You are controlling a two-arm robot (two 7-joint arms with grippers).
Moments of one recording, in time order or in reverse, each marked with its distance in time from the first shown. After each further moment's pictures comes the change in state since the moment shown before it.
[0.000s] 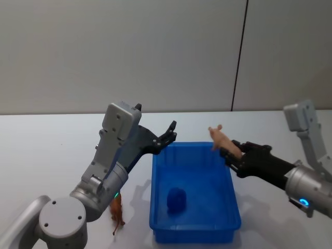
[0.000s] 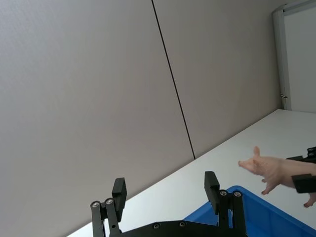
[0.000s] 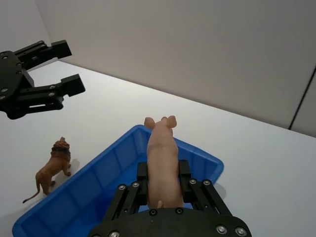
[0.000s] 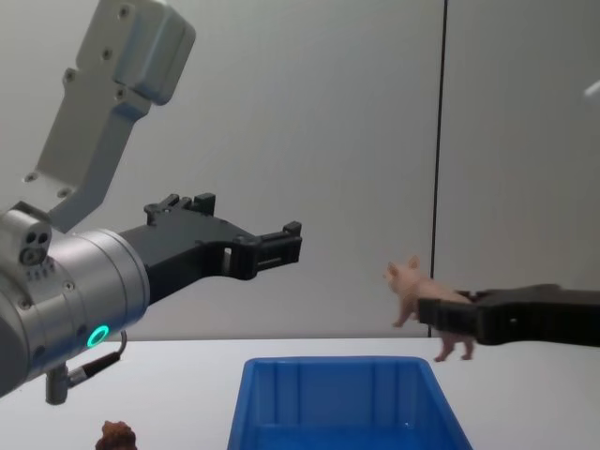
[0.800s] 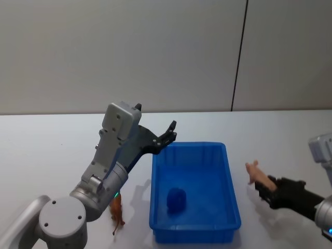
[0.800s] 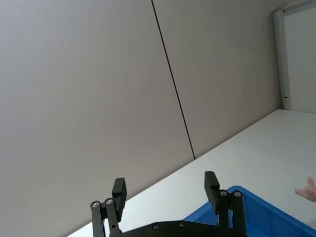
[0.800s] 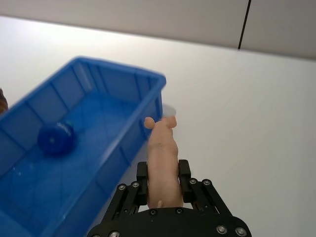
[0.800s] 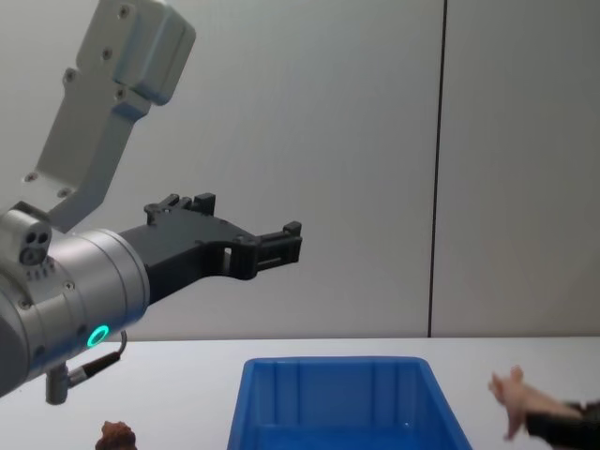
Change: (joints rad) left arm 0.000 0.000 0.000 0.000 0.000 0.000 0.000; right arm -0.128 0.087 0.046 -0.013 0.039 0.086 -0.116
